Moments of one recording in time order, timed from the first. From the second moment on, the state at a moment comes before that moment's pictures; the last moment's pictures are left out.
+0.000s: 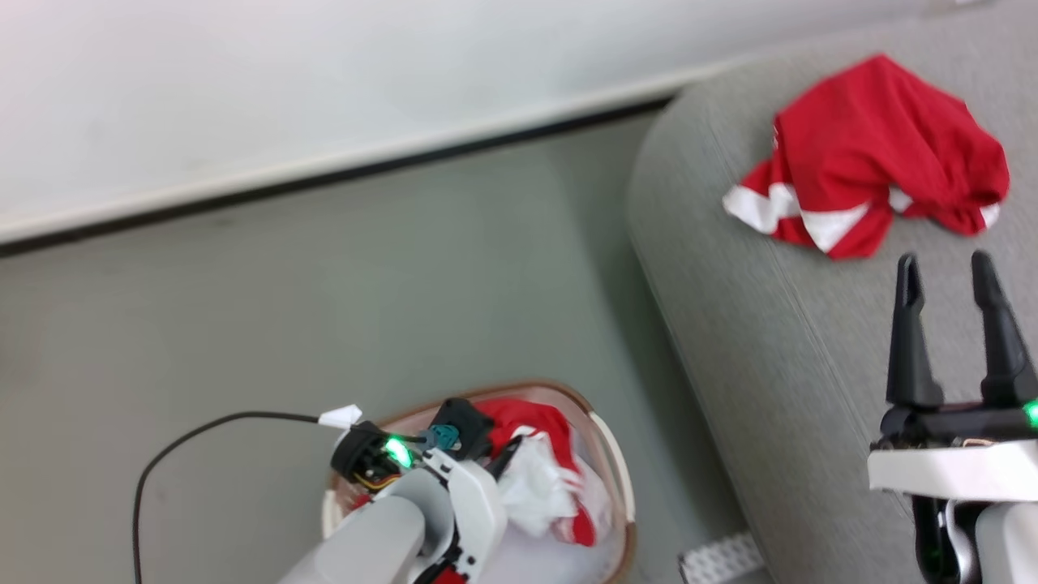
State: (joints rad) left arm -0.73 0.07 -0.95 1.07 -0.42 -0.13 -0.21; right arm -0.28 -0.05 -0.03 0.04 0.27 0.13 -0.26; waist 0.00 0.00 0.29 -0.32
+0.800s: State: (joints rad) left arm -0.75 0.17 -0.84 0.50 -0.59 -0.09 -0.26; right arm -0.15 -0.05 0.10 0.15 0.29 0.13 -0.26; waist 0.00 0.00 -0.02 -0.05
